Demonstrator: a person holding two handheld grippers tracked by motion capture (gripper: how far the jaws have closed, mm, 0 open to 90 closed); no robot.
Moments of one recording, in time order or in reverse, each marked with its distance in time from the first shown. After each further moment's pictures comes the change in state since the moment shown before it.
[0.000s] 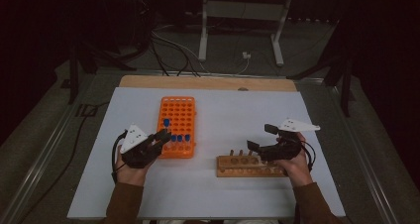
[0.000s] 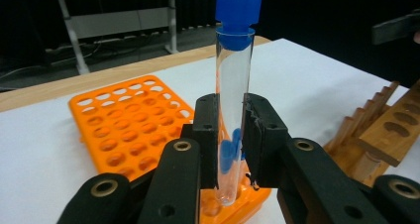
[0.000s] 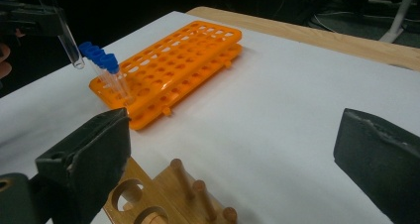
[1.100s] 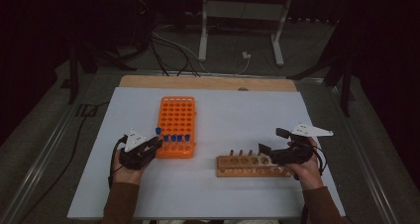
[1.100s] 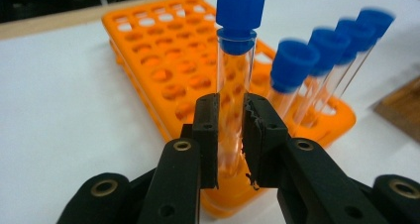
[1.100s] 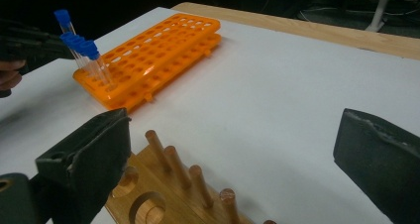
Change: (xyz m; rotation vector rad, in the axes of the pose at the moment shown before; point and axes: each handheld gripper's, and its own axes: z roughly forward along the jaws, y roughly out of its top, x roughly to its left) left arm 0.024 -0.044 0.020 0.205 0.093 -0.015; right arm -0.018 -0.017 -0.023 0.003 -0.037 0.023
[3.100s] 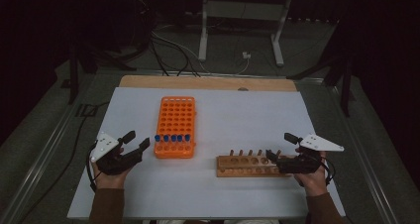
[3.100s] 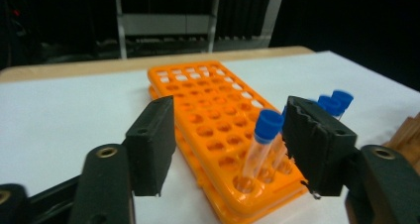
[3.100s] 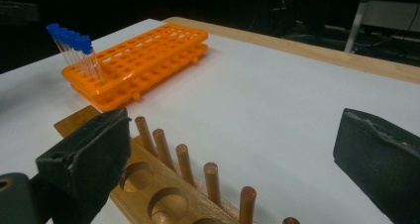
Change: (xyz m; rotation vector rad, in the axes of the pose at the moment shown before) left arm 0.022 -0.004 -0.058 -0.278 0.024 -0.111; right arm 0.003 -0.024 -0.022 -0.098 -0.064 -0.066
